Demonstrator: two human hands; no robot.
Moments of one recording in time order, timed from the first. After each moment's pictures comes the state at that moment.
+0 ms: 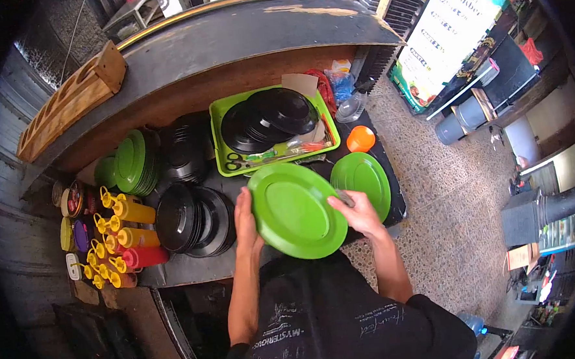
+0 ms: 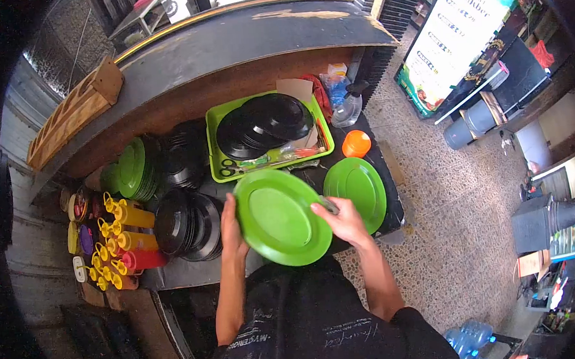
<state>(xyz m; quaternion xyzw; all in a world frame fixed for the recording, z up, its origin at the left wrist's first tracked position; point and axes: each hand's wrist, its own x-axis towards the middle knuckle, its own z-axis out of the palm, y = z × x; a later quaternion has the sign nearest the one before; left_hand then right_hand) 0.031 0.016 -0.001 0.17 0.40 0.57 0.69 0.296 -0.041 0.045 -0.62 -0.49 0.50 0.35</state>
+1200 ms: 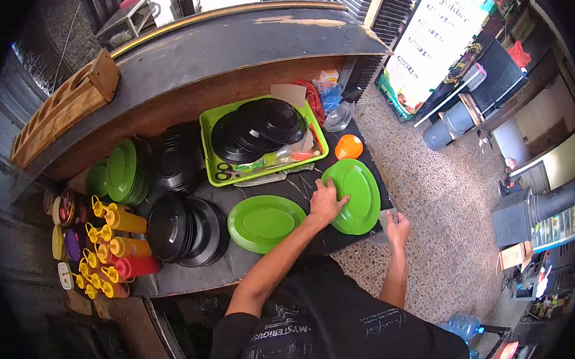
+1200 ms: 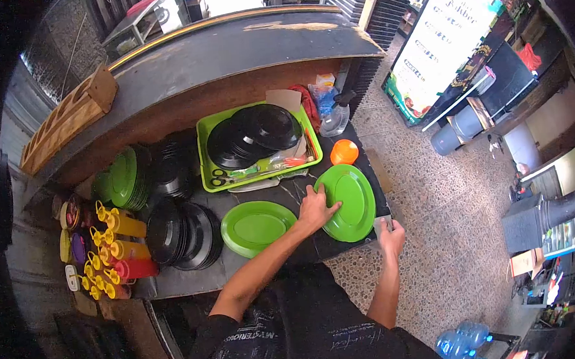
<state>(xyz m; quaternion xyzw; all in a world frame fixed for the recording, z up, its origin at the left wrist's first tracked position) 0.232 0.040 -0.041 0.77 0.50 0.16 0.36 0.453 -0.129 -0.072 -0.88 -0.26 0.10 0.39</state>
